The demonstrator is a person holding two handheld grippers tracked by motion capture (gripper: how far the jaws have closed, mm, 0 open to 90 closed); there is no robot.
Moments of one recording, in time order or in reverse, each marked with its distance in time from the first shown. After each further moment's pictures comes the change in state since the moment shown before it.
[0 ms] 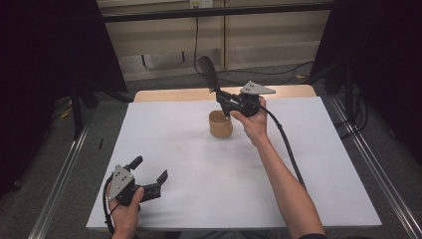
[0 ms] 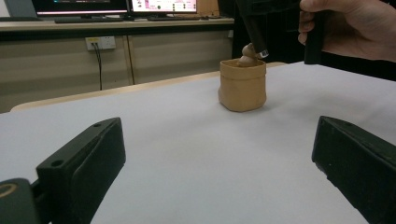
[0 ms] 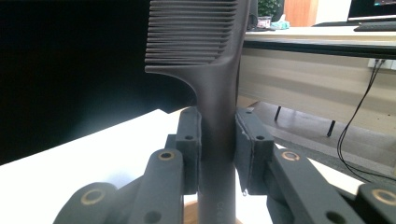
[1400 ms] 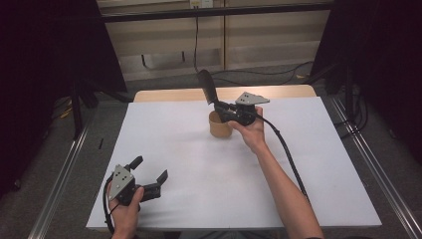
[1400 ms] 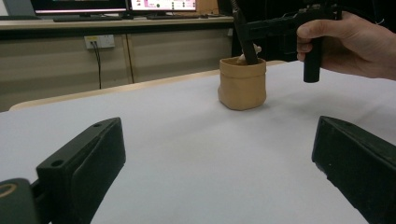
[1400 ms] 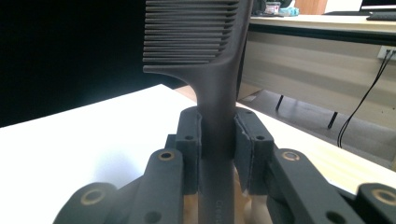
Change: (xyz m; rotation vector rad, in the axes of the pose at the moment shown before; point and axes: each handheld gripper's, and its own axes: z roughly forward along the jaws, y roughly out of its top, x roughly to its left) left arm 0.000 -0.001 0.001 0.006 -0.002 -0.001; right arm 0.005 -0.030 0.004 0.059 0.013 -0.049
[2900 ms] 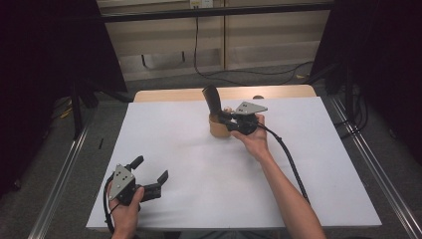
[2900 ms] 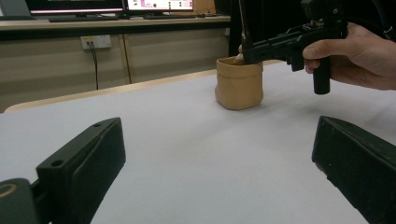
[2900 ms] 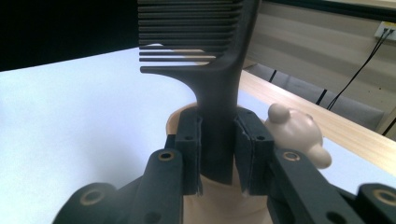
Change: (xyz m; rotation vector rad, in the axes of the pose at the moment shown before) left arm 0.000 0.001 0.000 0.005 -0.015 0.010; right arm 0.011 -0.020 -0.010 0.124 -0.031 -0.069
